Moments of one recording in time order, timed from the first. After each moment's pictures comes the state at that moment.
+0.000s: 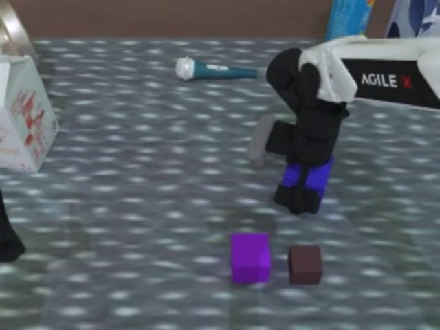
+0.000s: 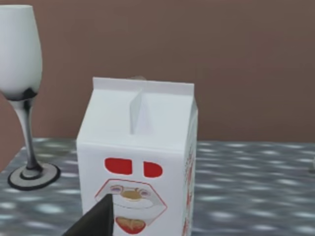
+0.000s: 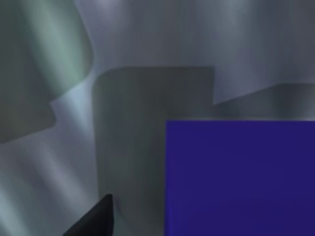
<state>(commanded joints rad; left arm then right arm) 0.02 0.00 0.00 0.00 0.00 0.00 0.47 2.39 1.74 -0.92 0.01 -0.75</state>
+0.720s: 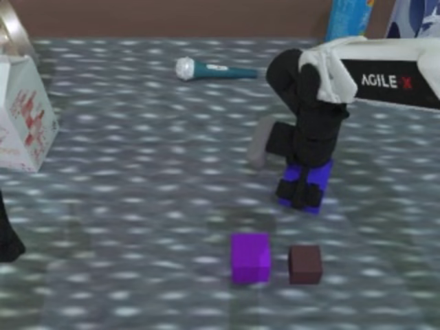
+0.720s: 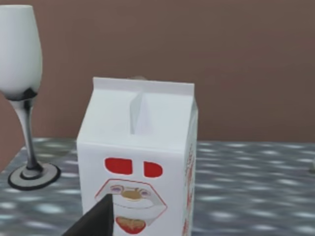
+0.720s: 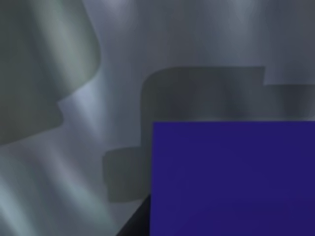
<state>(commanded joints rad) 0.02 0.00 0.00 0.00 0.00 0.00 0.47 2.39 1.74 -0.92 0.01 -0.75</state>
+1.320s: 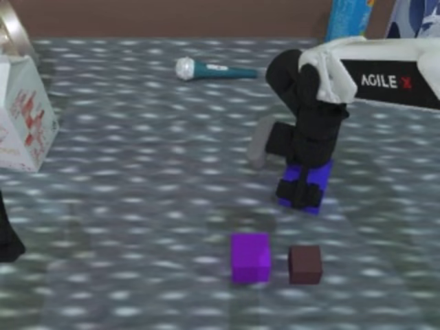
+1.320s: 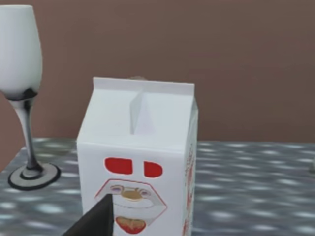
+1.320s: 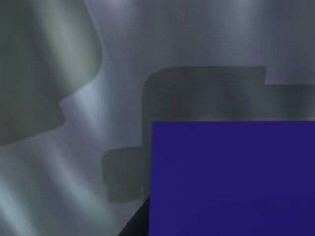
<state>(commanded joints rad) 0.02 0.00 0.00 0.00 0.00 0.00 0.47 2.39 1.74 -0.92 0.01 -0.75</state>
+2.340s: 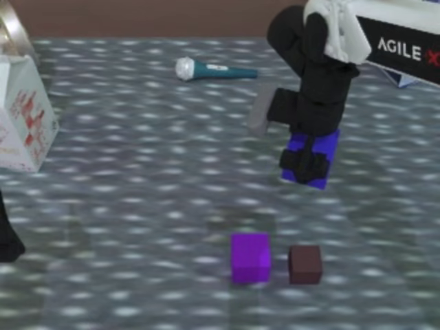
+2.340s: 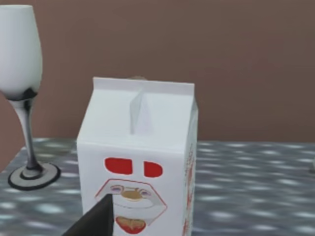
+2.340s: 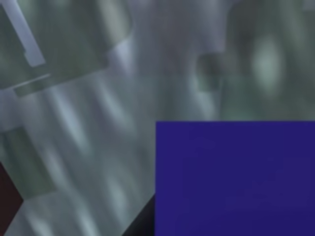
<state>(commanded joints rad) 0.02 0.00 0.00 0.00 0.00 0.00 0.48 2.30 1.88 -1.15 0.00 -0.74</state>
